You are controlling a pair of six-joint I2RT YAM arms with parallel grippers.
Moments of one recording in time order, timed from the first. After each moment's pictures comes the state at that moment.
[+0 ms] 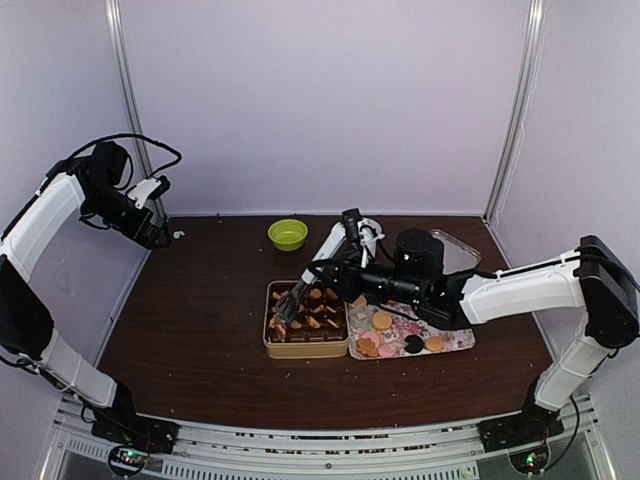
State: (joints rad) left arm -0.02 1.46 1.54 -1.13 0.19 0.43; right arm 0.93 1.61 0.89 0.66 -0.19 0.41
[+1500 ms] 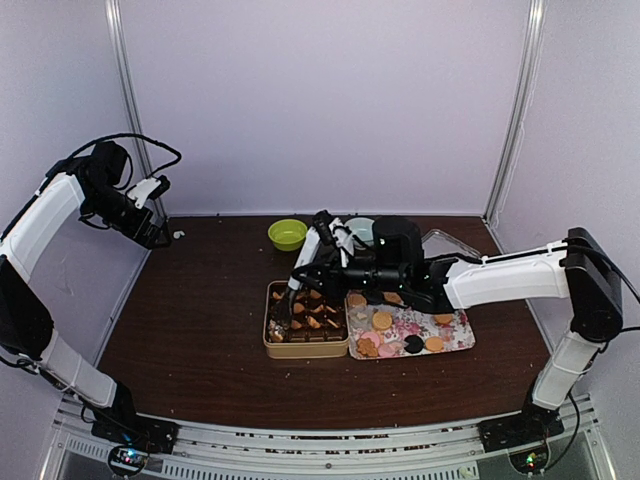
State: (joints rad) left arm -0.02 1.46 1.54 -1.13 0.19 0.43; right arm 0.92 1.71 1.07 0.46 -0.35 0.21
